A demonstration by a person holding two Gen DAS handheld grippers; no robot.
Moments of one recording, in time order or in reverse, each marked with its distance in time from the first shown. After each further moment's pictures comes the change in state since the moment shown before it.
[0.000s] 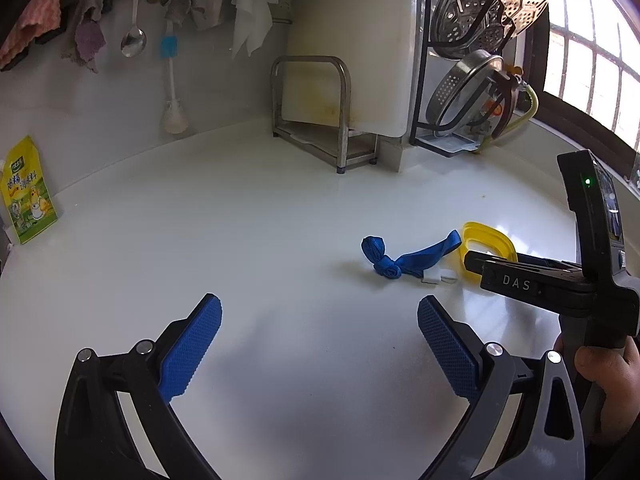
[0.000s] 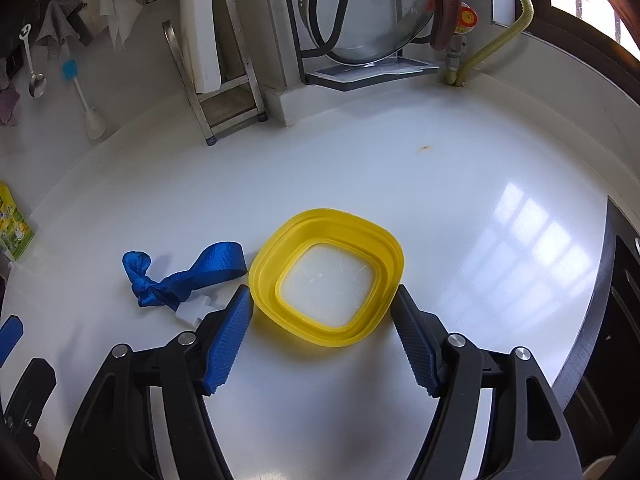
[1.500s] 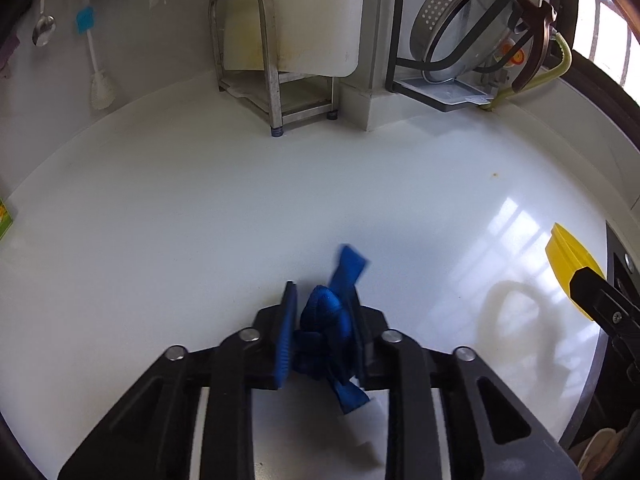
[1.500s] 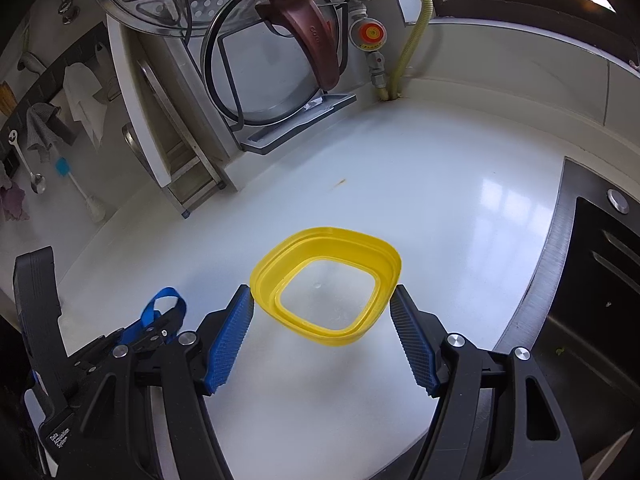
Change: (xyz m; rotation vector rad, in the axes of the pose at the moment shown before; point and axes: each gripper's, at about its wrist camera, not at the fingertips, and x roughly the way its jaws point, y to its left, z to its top) left arm 0.104 -0.078 0.034 -0.006 0.203 0.015; right arm -0.041 -0.076 -0.002 0.208 -0.121 0.068
